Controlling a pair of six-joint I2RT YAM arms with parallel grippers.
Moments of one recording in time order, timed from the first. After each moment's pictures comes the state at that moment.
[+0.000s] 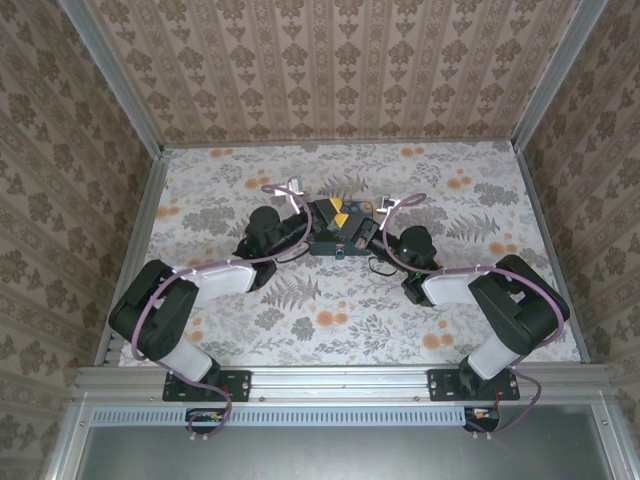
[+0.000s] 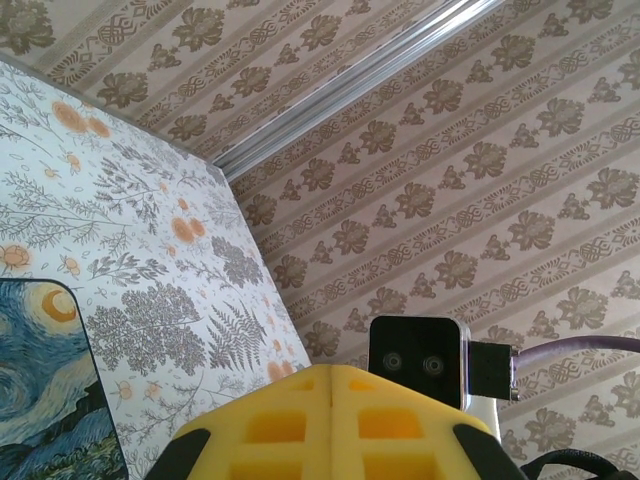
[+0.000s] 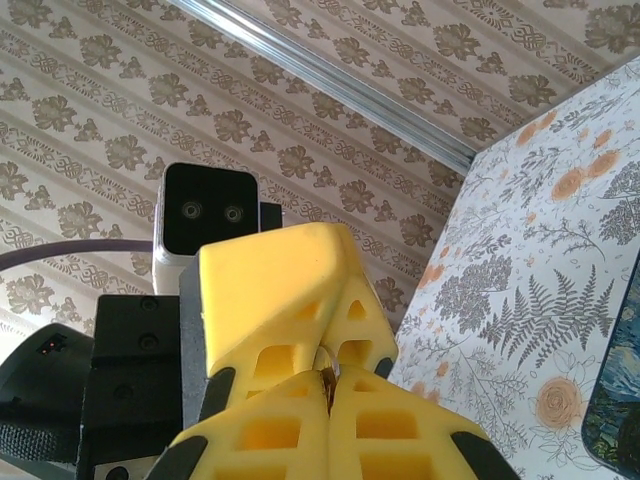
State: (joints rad) left arm -0.68 1.56 0.72 0.91 0.36 -1.03; right arm 0.55 1.59 0.54 1.21 -0.33 1.09
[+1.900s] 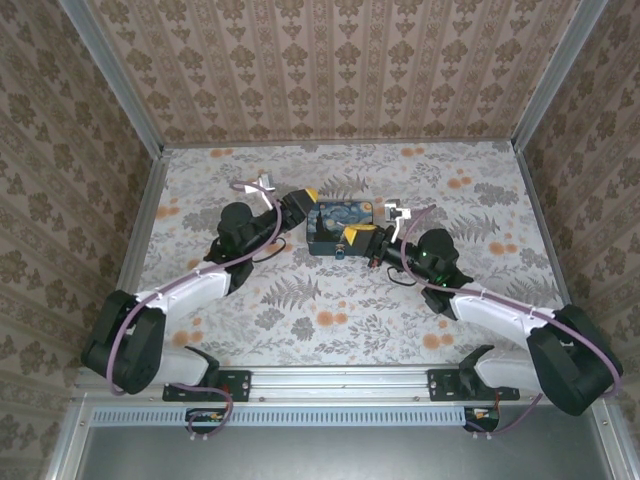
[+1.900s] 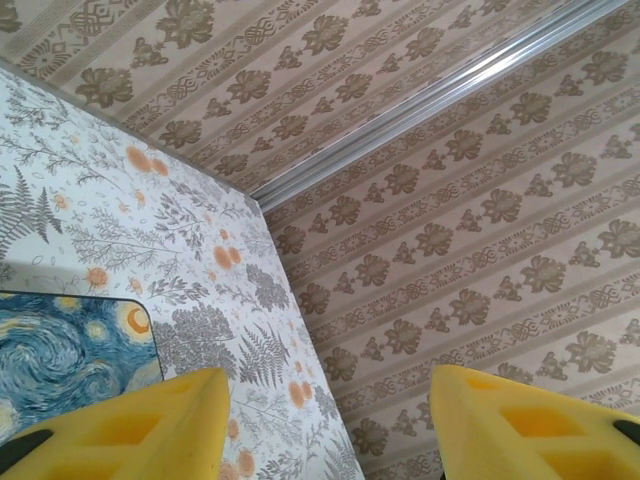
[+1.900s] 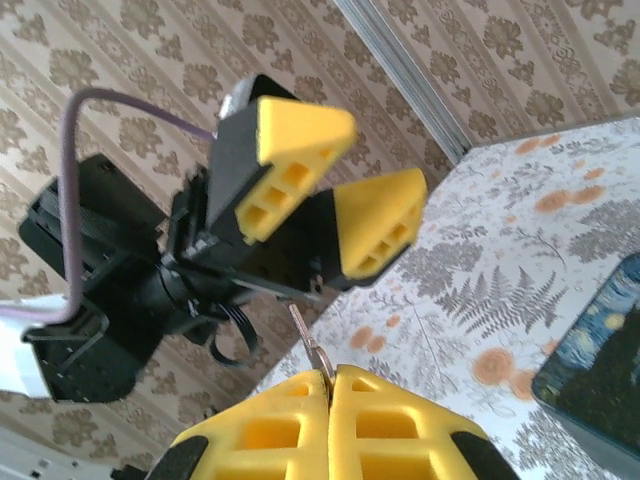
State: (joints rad) left arm -0.55 1.34 0.67 0.70 0.39 -1.04; right arm 0.54 1.21 0.48 0.78 -0.45 0.68
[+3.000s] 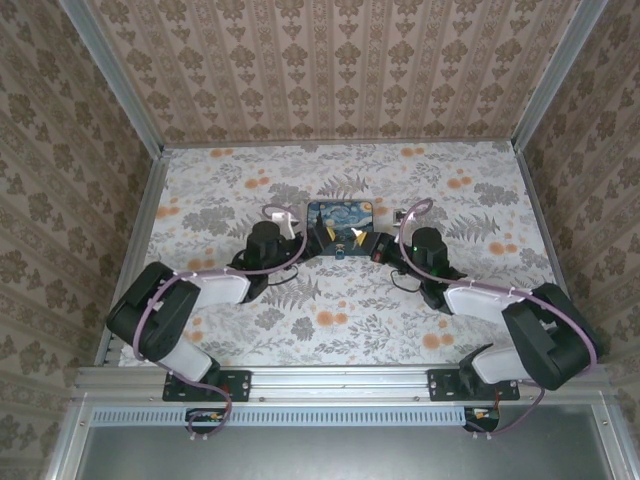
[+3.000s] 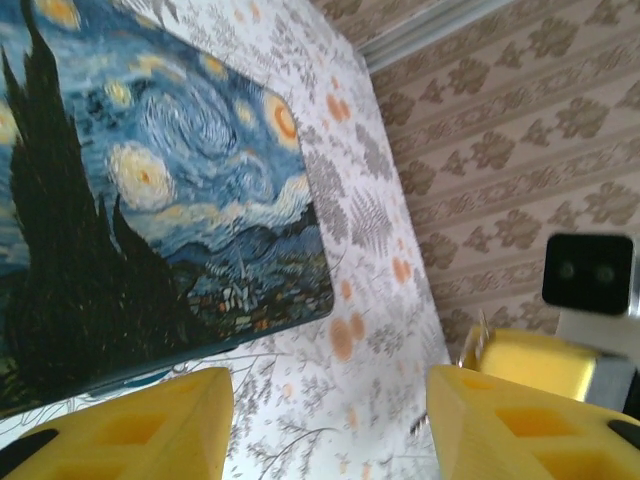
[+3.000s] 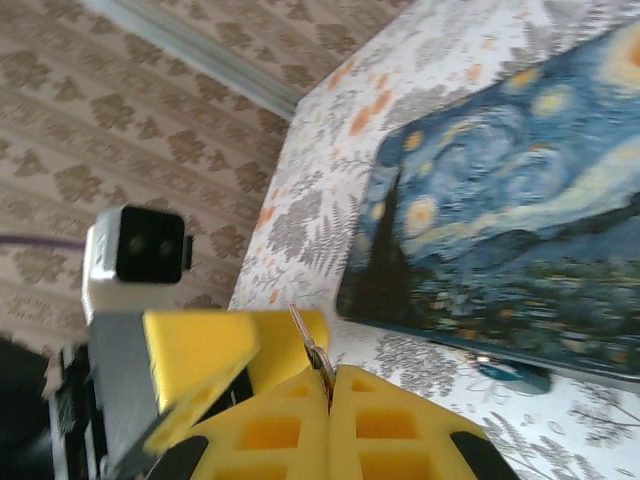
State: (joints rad) left arm -0.65 1.56 0.57 0.70 0.40 -0.96; right arm 0.45 1.38 0.45 0.69 -0.32 0.92
